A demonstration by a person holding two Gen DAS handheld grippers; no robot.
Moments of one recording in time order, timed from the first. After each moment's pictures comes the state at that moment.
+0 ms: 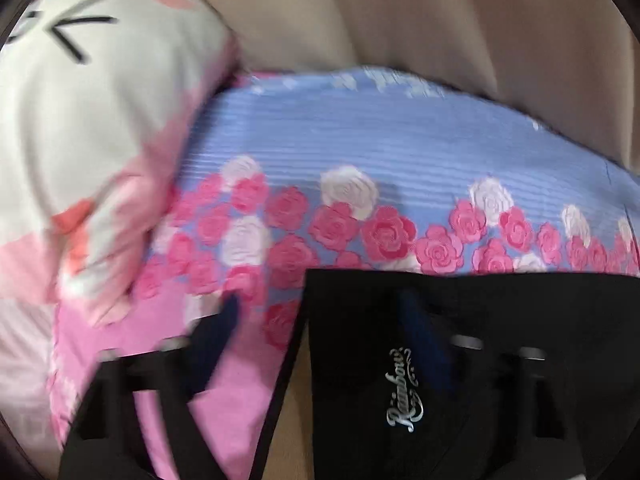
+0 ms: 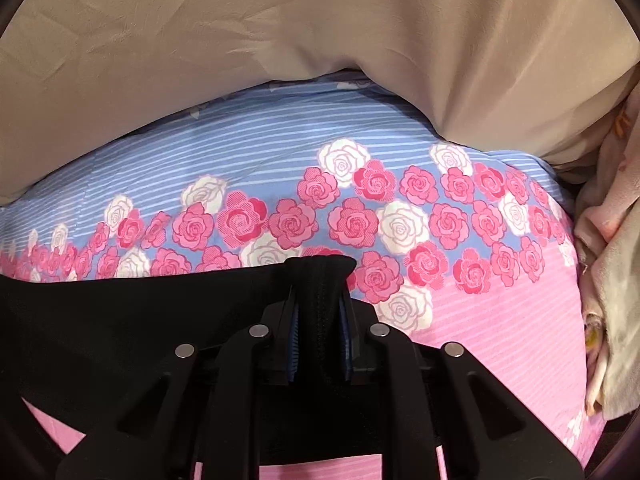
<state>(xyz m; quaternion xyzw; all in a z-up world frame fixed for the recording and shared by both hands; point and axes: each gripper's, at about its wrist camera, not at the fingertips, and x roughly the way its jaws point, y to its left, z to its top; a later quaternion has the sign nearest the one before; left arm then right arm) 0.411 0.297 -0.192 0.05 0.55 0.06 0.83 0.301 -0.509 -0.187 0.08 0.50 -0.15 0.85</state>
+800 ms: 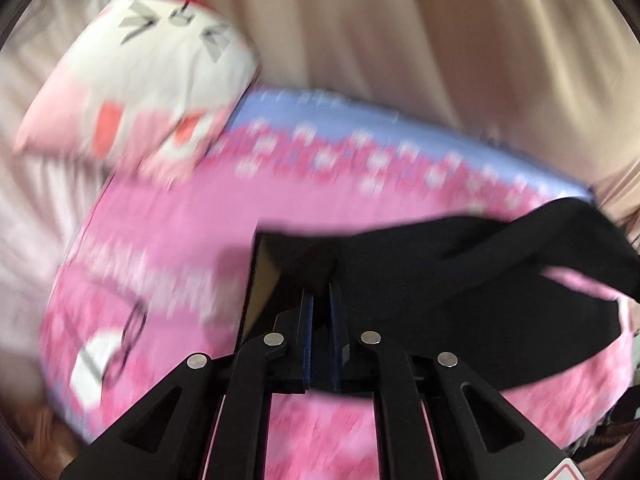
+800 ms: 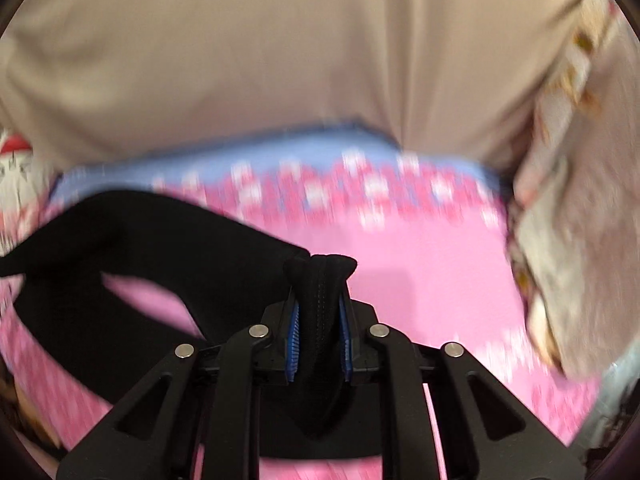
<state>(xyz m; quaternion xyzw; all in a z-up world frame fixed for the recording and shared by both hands) 0.111 0.271 -0.064 -0.01 0.50 -0.01 0.87 0.081 -0.496 -0.075 0.06 0.46 -0.05 0.89</state>
